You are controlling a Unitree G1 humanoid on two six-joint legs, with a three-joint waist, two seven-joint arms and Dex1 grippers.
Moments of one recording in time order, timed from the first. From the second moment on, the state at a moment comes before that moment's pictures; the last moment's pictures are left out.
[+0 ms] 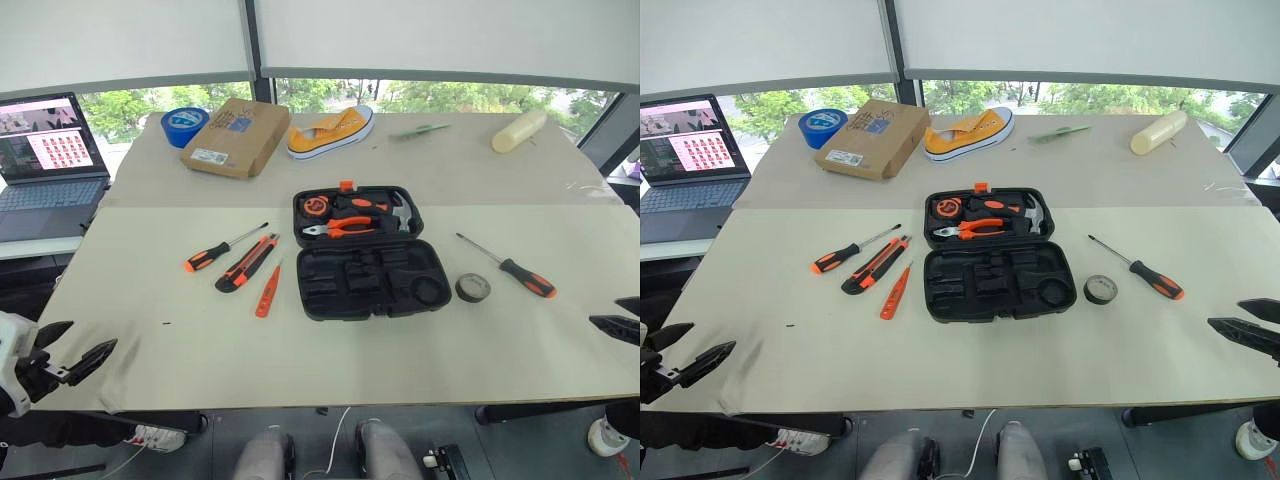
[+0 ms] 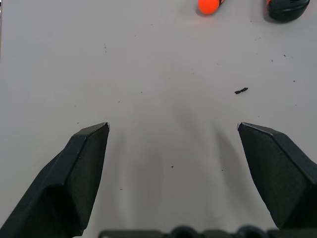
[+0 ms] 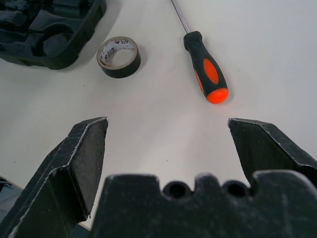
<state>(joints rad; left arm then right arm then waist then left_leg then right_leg) 0.41 0.78 0.73 -0.14 -0.47 0.38 -0.88 0.03 -1.18 -0.58 0.48 0.49 0.42 1.35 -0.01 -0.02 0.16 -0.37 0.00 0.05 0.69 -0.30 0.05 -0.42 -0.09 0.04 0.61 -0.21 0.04</state>
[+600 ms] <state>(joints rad) -0.05 0.96 0.47 0.00 -0.47 0.49 -0.96 0.07 -1.13 -0.65 -0.04 0.62 0.61 1.24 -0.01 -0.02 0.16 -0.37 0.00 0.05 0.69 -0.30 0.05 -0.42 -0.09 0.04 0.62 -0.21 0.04</state>
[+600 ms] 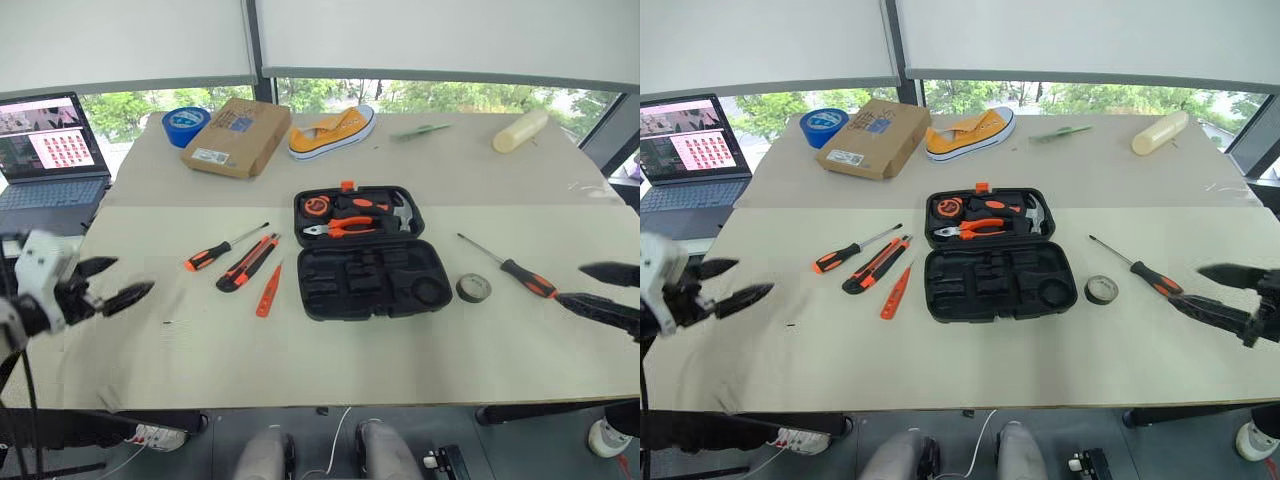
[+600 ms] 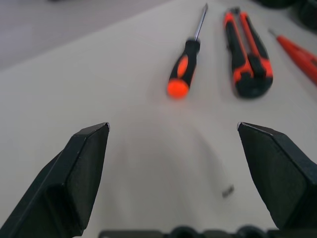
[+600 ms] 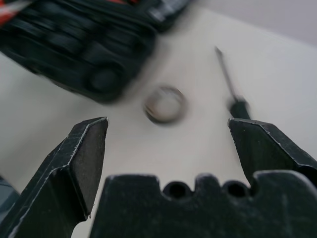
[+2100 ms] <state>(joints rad) -1.00 0.35 -0.30 0.54 -0.01 0.11 -1.17 0.10 -0.94 -0.54 -0.41 0.68 0.64 0.99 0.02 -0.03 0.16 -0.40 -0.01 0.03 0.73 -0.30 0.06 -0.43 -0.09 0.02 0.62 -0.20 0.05</state>
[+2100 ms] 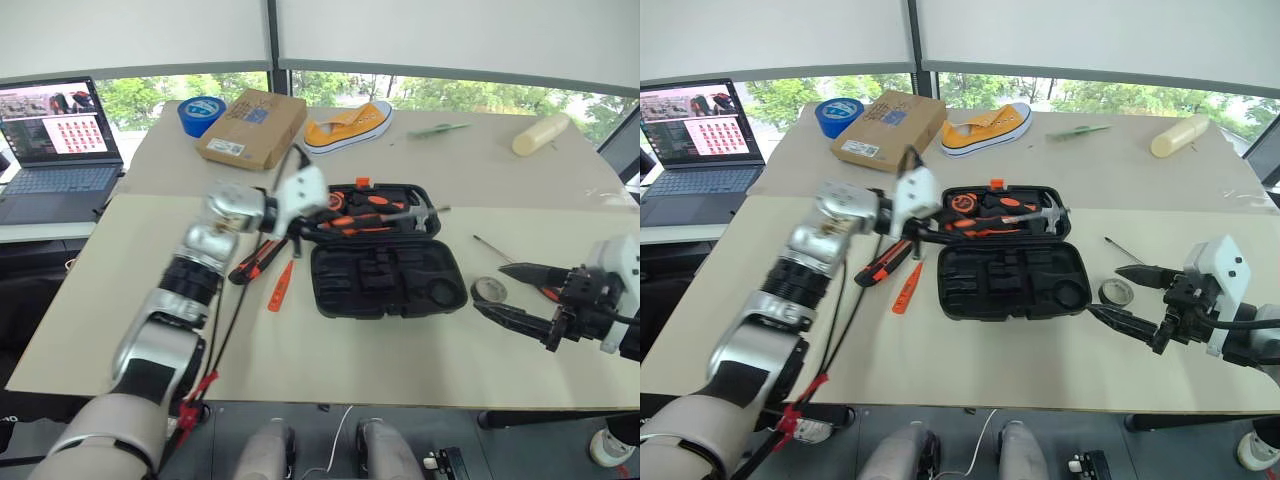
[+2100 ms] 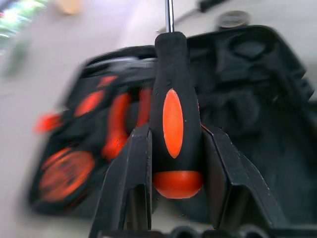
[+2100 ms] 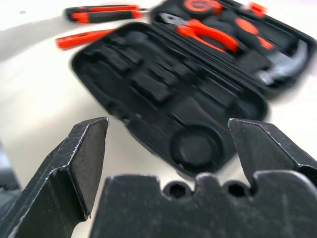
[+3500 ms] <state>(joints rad) -1.03 0.34 -0.34 0.61 0.11 0.07 -1.18 0.14 -0.89 -0.56 -0.40 0.64 0.60 0.95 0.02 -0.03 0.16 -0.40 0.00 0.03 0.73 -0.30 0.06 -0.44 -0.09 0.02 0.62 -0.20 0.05</state>
